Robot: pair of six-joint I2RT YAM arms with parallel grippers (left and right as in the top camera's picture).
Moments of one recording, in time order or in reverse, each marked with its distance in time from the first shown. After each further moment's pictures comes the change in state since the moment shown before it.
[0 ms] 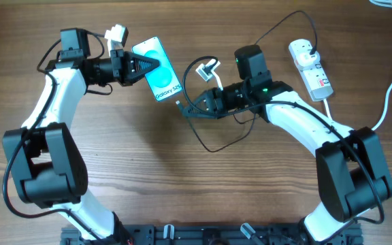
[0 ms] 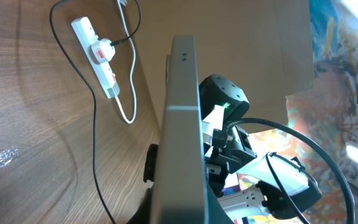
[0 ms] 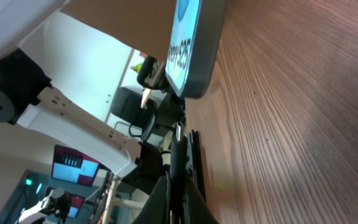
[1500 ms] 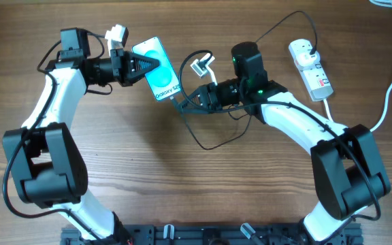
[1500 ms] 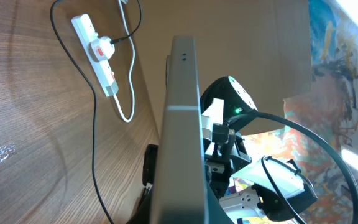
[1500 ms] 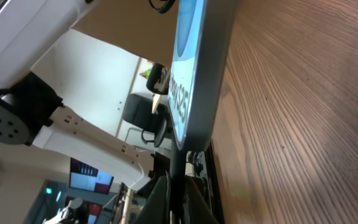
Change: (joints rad) left arm 0.000 0.000 0.000 0.003 0.000 -0.028; right arm 0.024 0.021 -0.002 0.204 0.003 0.262
